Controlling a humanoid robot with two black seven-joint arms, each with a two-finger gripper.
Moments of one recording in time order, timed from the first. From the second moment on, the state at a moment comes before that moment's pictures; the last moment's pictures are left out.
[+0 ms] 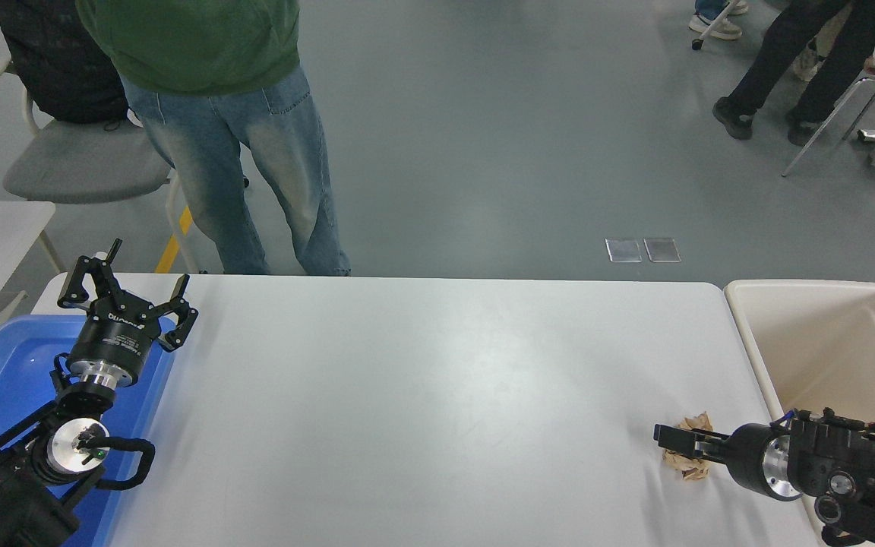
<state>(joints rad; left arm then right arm) -0.43 0.43 -0.89 -0.65 0.01 -0.51 -0.56 0.65 -0.75 0.04 1.23 -1.24 -0.10 -0.05</state>
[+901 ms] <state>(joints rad) -0.43 0.43 -0.89 -0.65 0.01 -0.51 -0.56 0.66 -0.69 -0.07 1.16 -1.28 -0.16 -0.04</state>
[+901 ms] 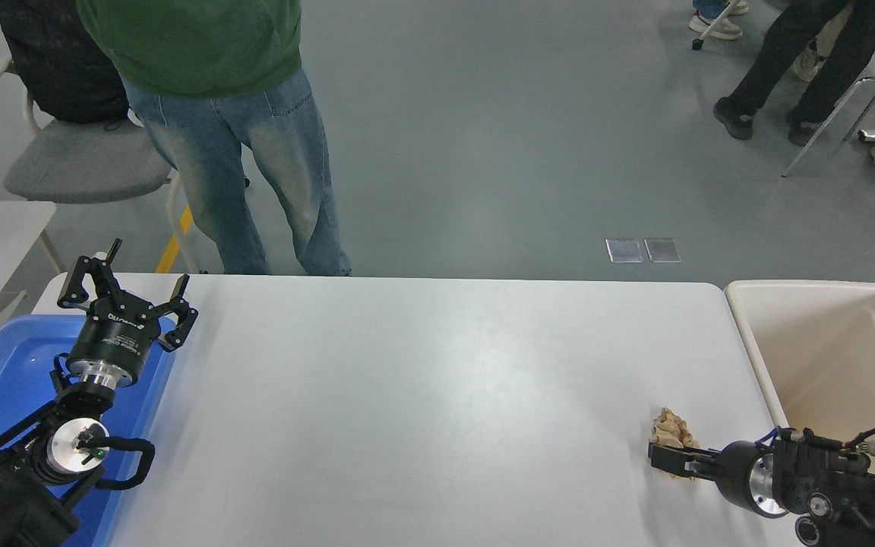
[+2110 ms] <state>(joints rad) -0.43 0.43 -0.89 -0.65 0.01 -0.51 -0.56 0.77 -0.77 -0.12 1.21 -1.26 -0.18 0.06</state>
